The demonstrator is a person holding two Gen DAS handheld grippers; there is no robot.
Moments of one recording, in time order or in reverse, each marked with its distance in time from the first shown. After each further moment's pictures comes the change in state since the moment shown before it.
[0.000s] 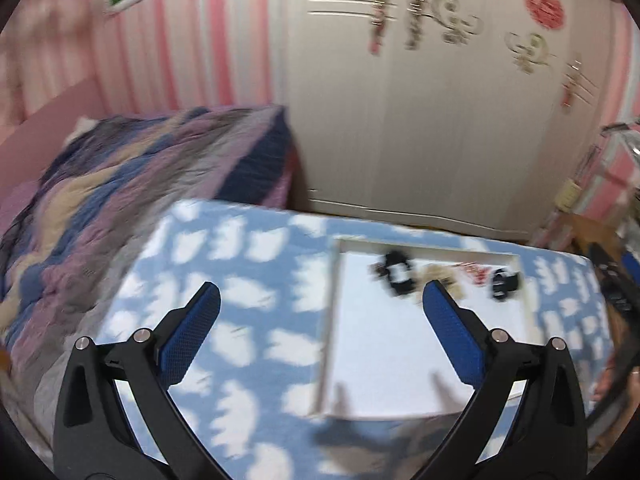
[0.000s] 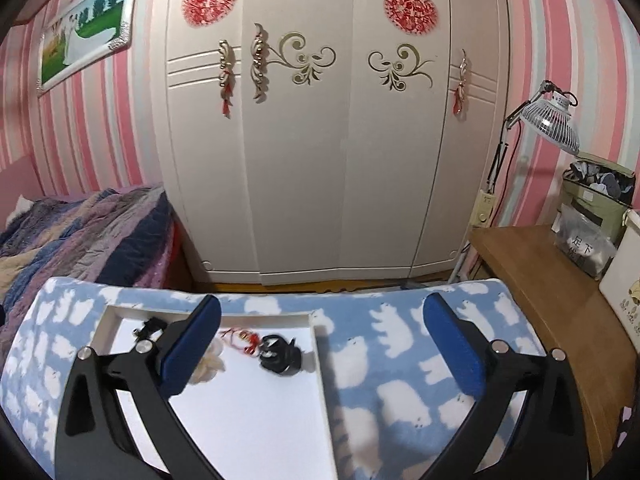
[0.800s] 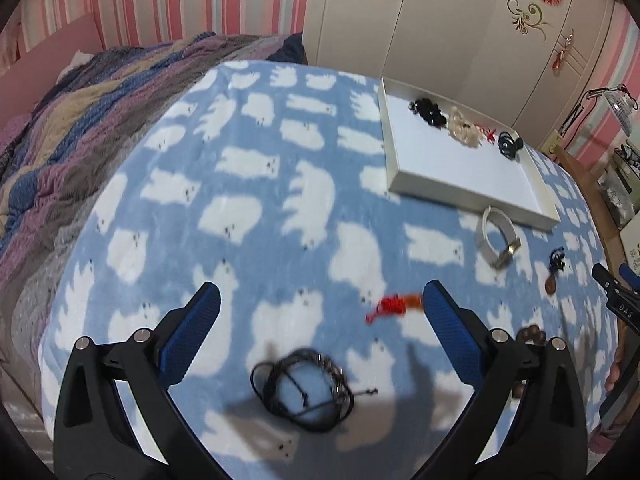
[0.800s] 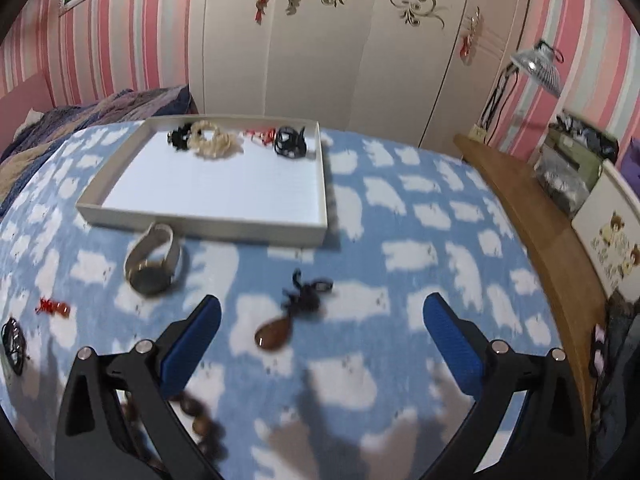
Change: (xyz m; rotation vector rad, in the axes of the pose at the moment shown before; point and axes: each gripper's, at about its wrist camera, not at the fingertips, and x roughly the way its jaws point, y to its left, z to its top) left arm -0.042 0.098 -0.199 -0.038 0.189 -0.115; right arm -0.114 -0.008 -0.179 -0.112 0.263 -0.005
